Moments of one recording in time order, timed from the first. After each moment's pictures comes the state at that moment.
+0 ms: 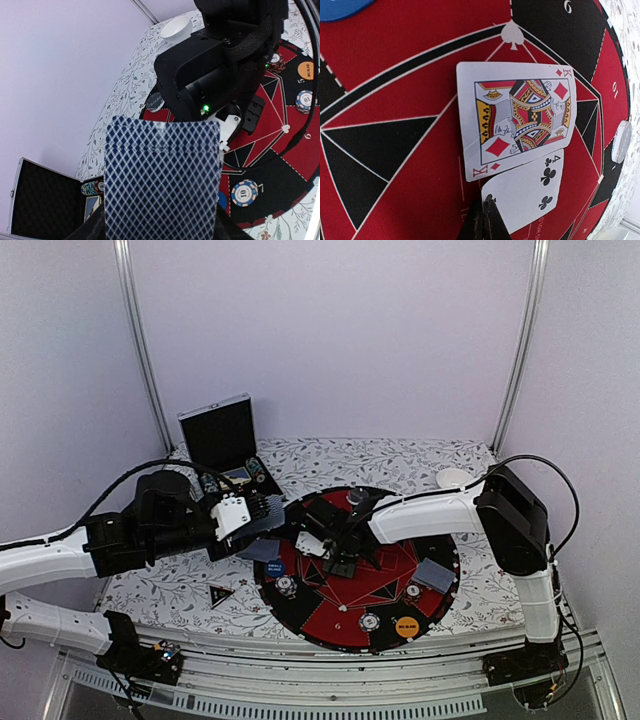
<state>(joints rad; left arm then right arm) -0.94 0.97 0.70 -0.15 -0.14 0.61 1.05 2.17 1.55 -0.57 0.35 -0.35</state>
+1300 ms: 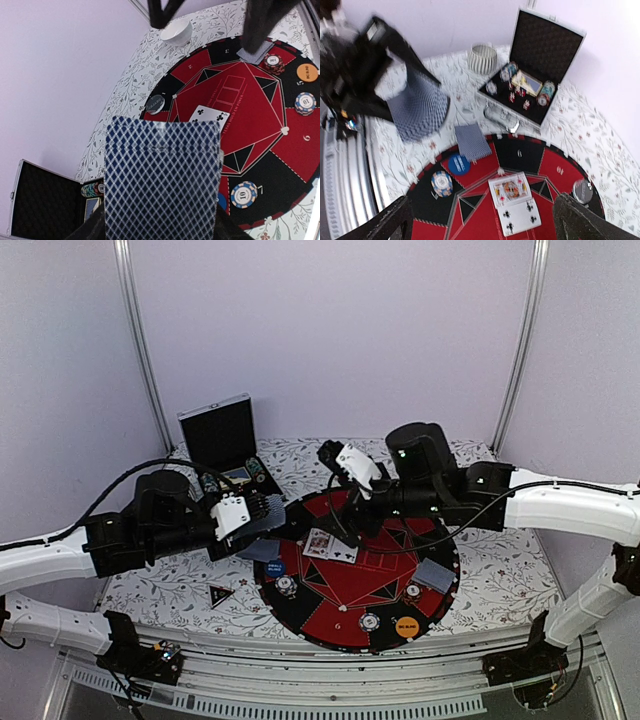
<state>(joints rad) -0.94 0.97 0.70 -0.14 -0.13 0.61 1.07 1.50 1.23 -0.28 0.04 -0.16</state>
